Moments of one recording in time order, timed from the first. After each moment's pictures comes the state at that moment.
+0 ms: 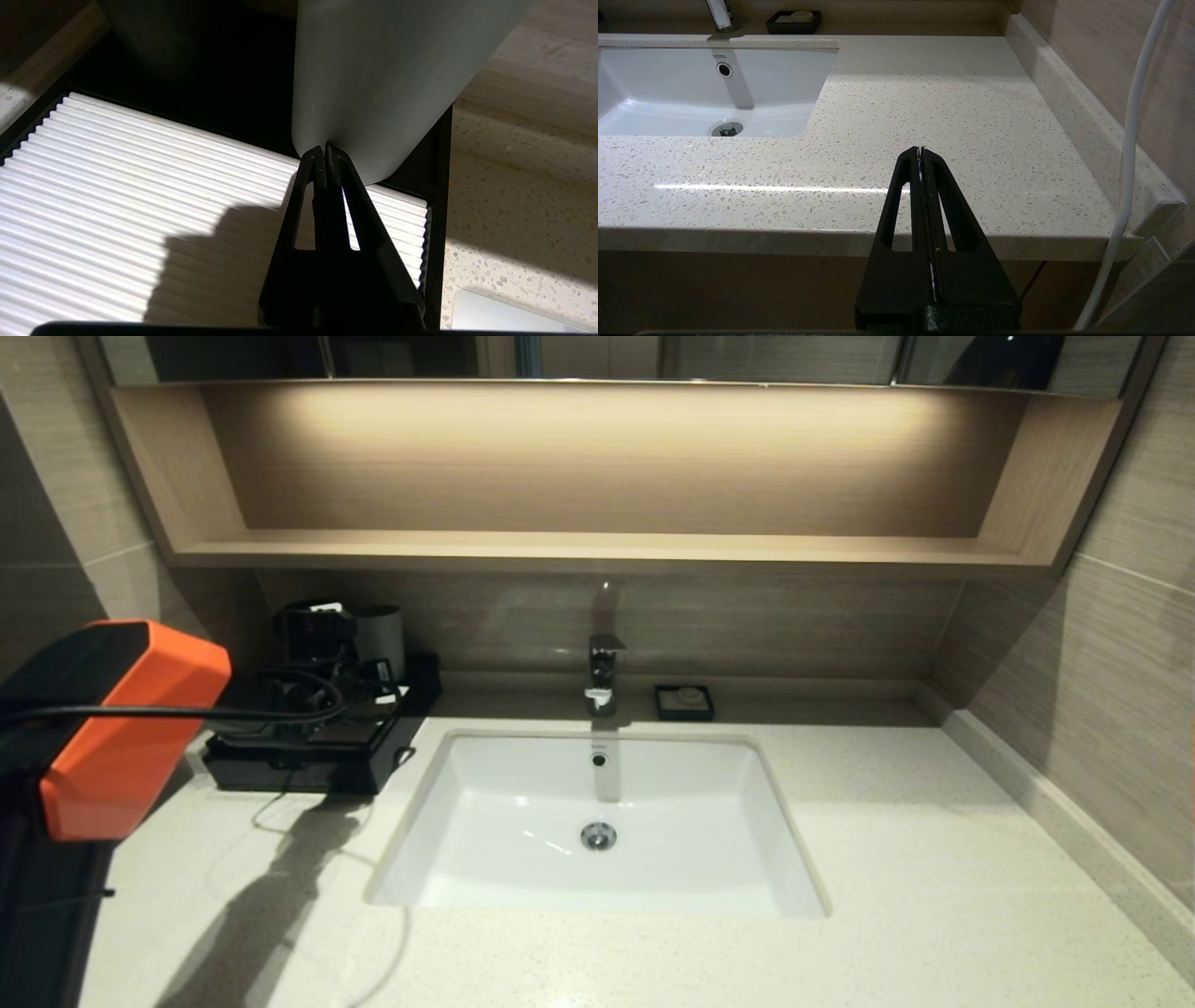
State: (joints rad) left arm 0.00 2.38 -1.60 -0.45 0.18 -0.15; right arm 0.00 0.00 0.00 0.00 0.00 0.00
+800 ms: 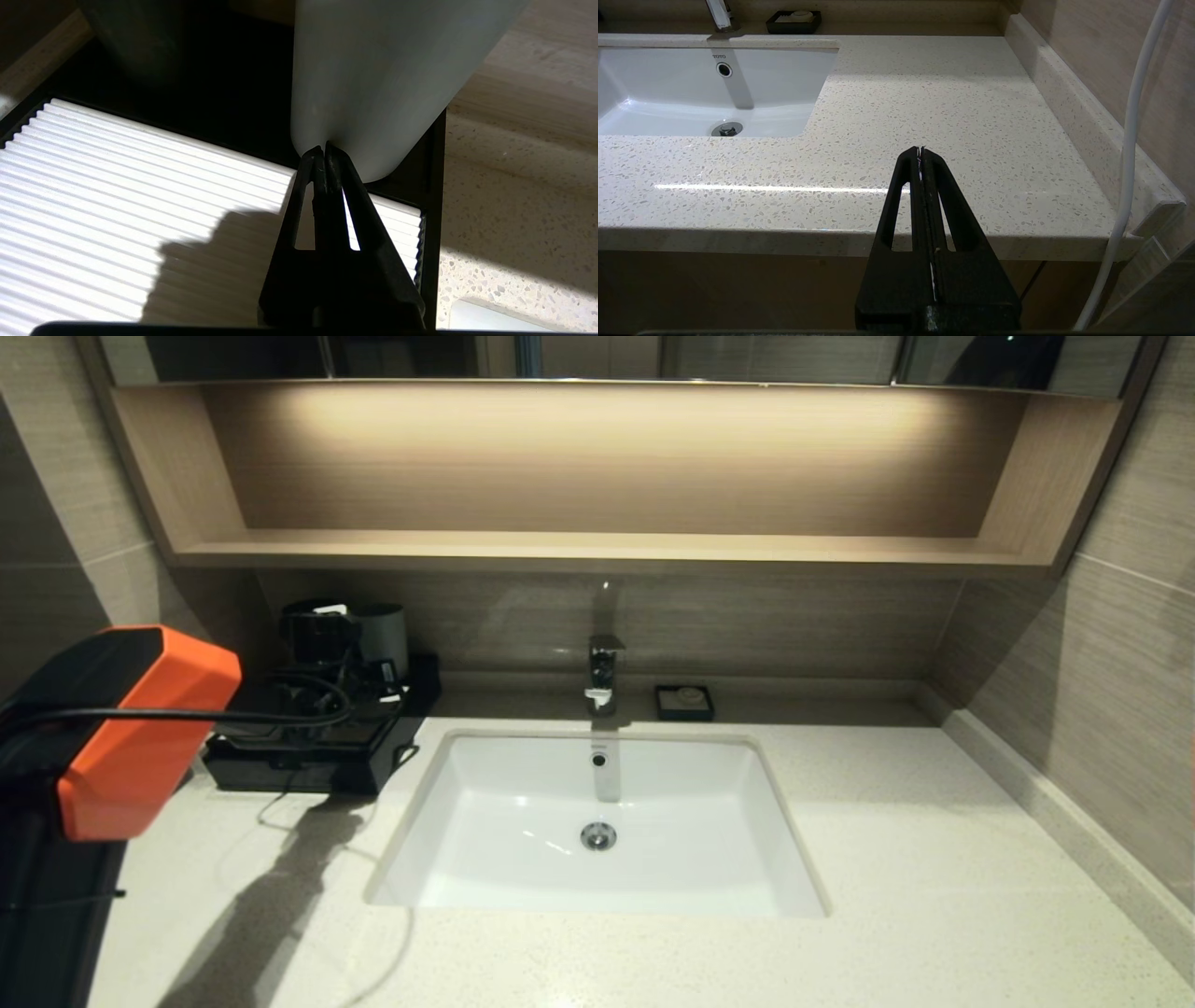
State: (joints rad) left arm 0.00 2.40 -1.61 -0.48 0.18 -0.15; right arm 0.00 0.00 0.00 0.00 0.00 0.00
